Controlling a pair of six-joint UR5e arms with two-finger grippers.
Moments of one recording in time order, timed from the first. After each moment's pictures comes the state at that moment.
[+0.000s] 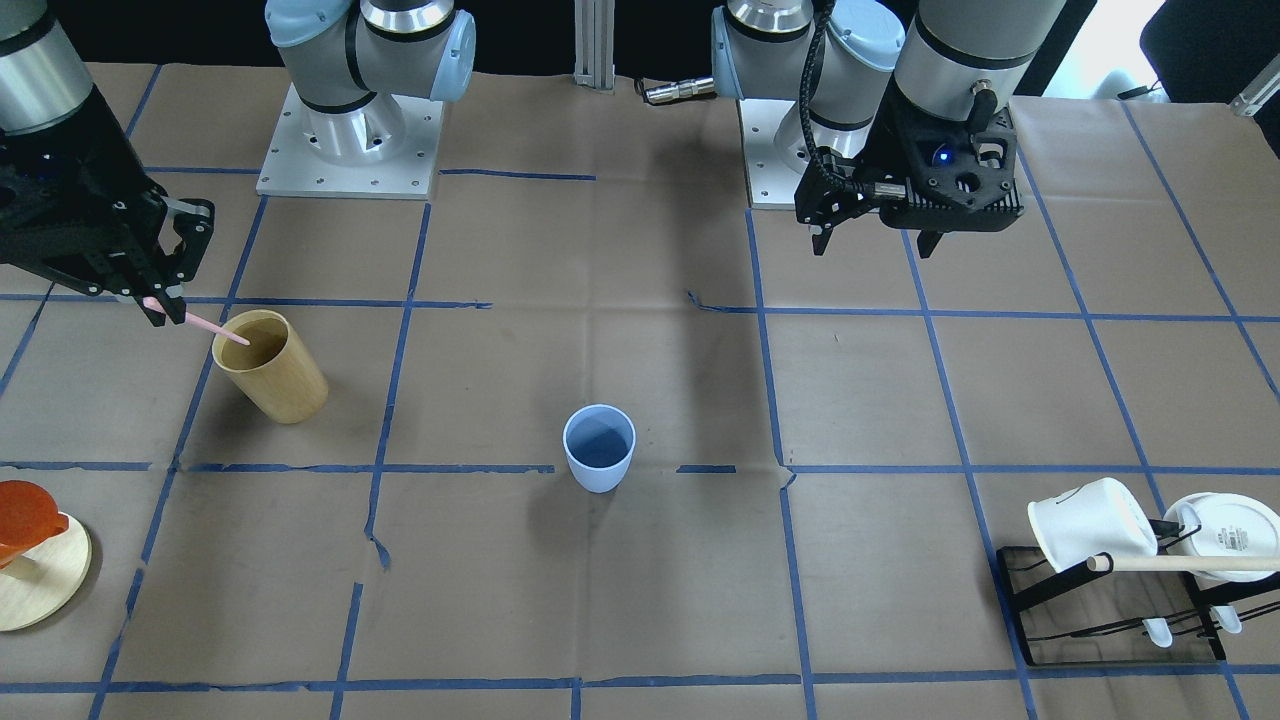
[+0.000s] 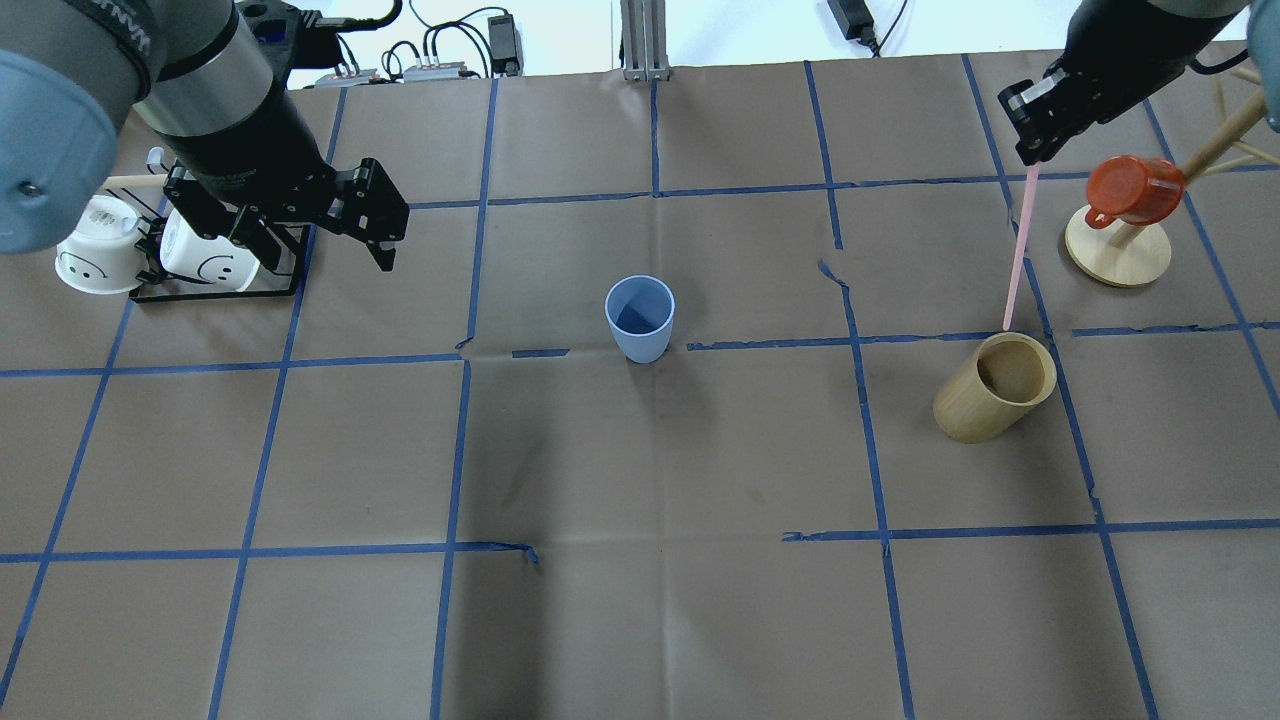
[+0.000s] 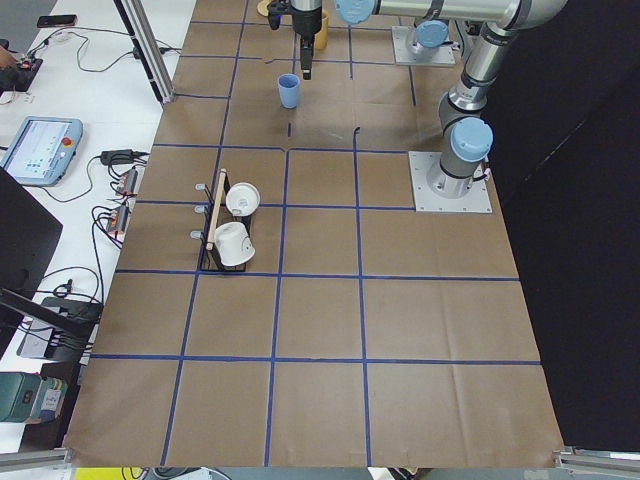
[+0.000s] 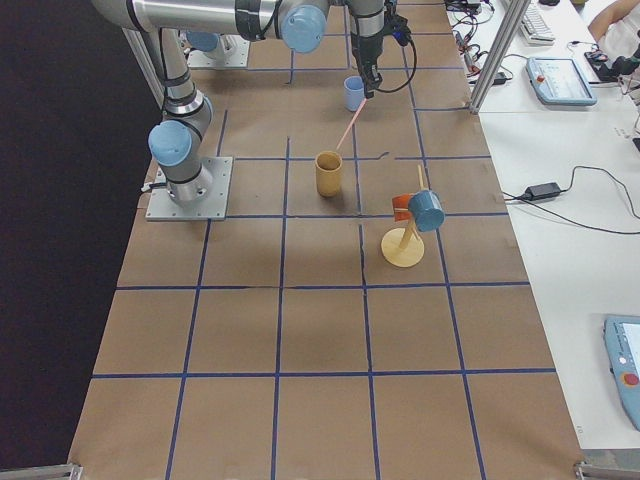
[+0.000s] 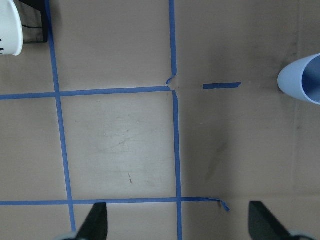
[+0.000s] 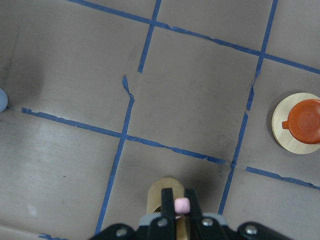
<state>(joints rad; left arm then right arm) -1.58 -1.56 -1.56 -1.61 1.61 0.03 1.43 -1.54 1.53 -1.72 -1.53 -0.40</state>
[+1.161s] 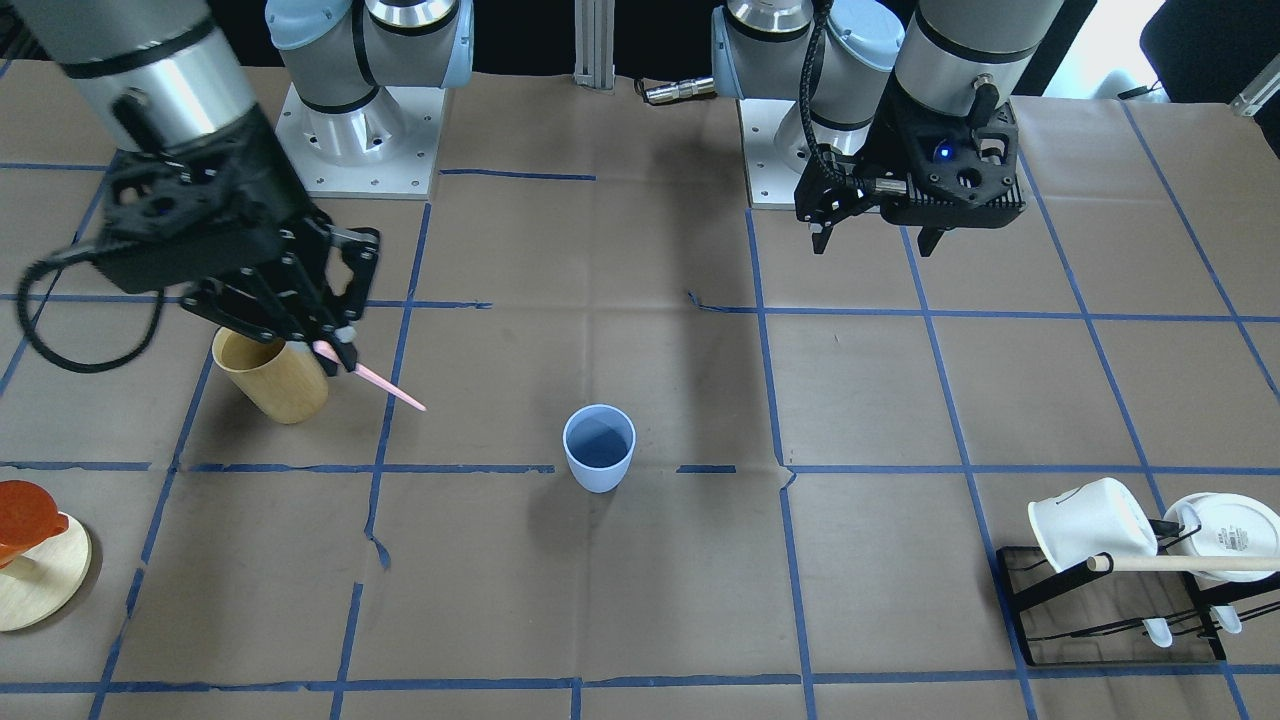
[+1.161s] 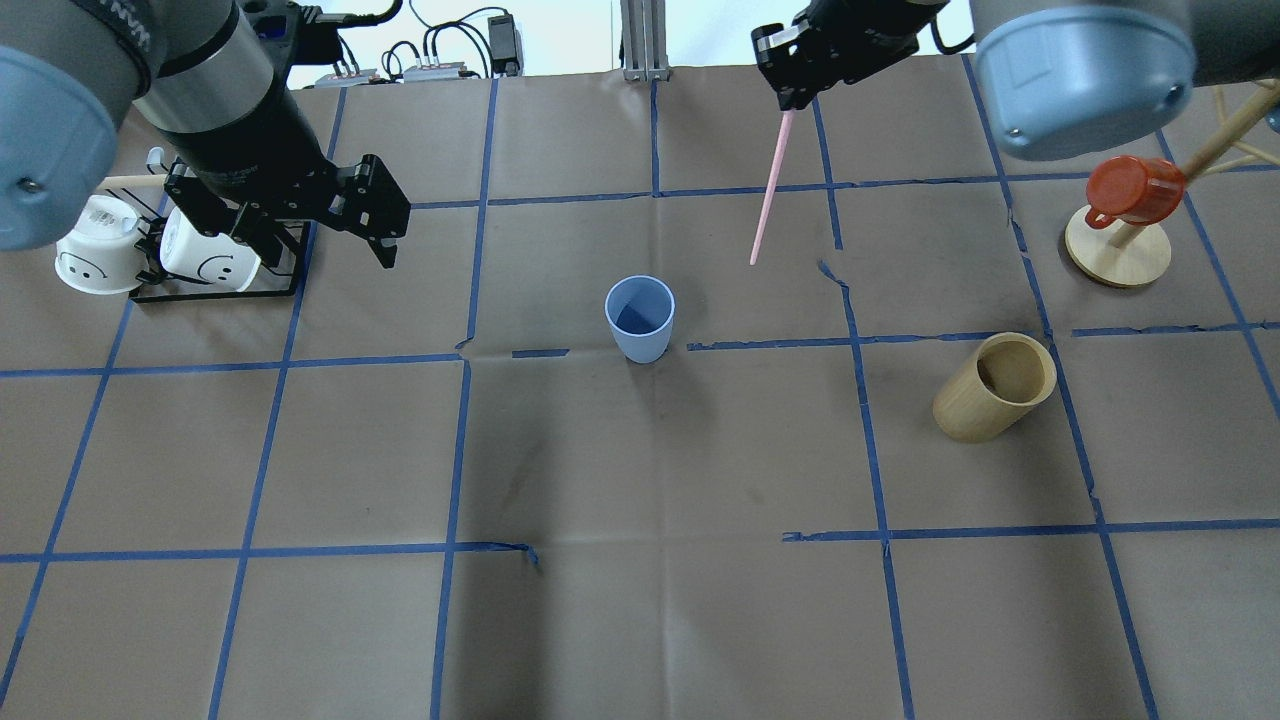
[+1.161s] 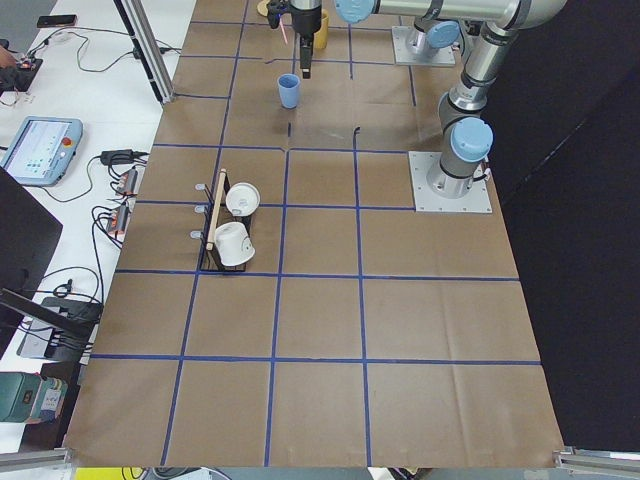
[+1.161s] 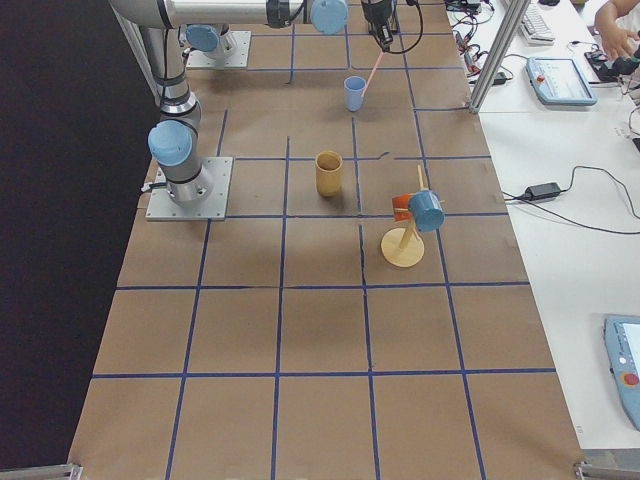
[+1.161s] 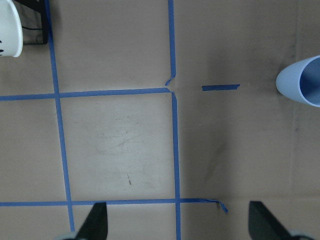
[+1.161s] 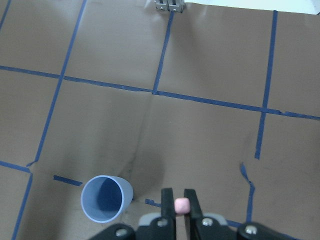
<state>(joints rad) -1.59 -1.56 -1.56 -1.61 1.61 0.02 1.70 -1.43 1.49 -2.00 -1.37 -0.02</state>
